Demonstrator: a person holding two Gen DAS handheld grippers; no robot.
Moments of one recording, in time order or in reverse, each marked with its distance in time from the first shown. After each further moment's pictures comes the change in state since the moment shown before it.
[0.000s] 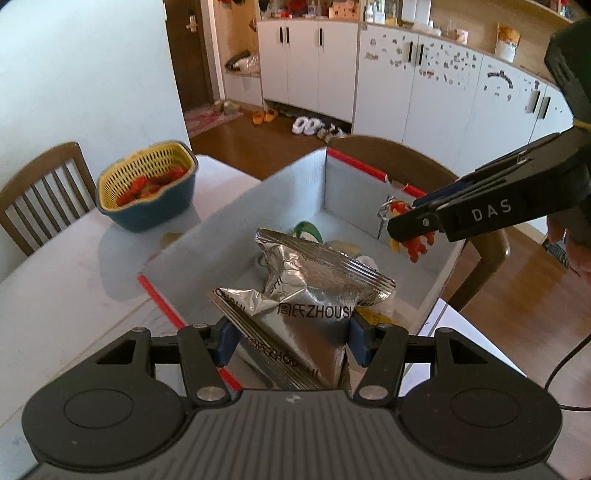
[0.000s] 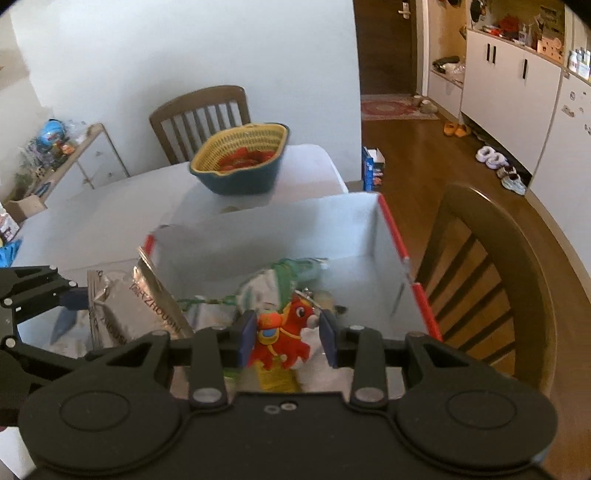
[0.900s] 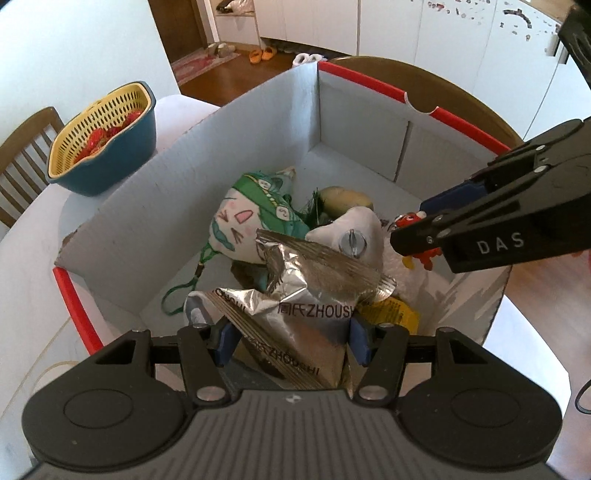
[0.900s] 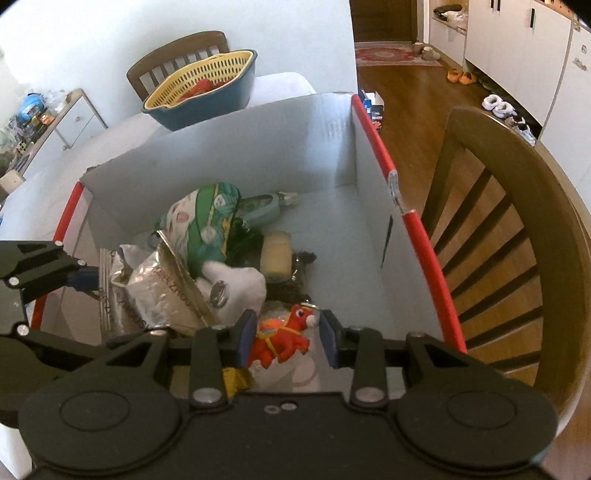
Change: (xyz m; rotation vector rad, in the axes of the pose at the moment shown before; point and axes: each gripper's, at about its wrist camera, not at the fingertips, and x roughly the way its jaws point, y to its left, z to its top) left arm 0.089 -0.023 0.006 0.038 0.205 0.034; right arm 0.078 -0.044 -0.023 0.029 0.165 0.029
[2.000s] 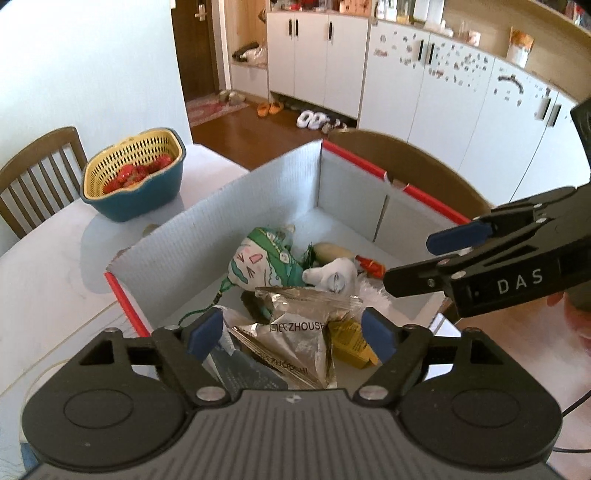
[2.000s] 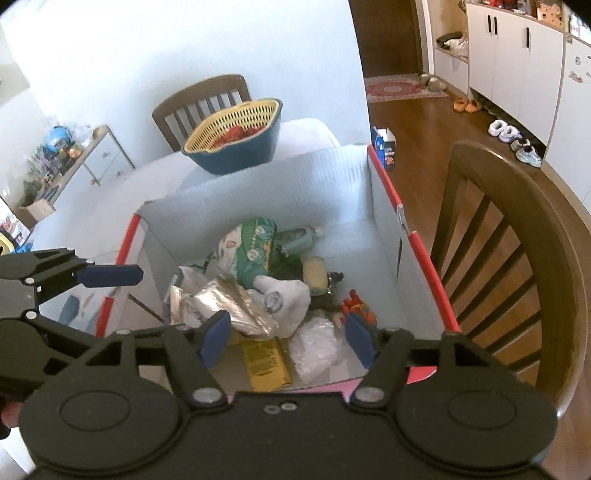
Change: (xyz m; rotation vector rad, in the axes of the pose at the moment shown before) left arm -0.074 0.011 -0.019 -0.086 -0.209 -0.045; right arm -0.058 0.017 -0.016 0.024 -0.147 0.060
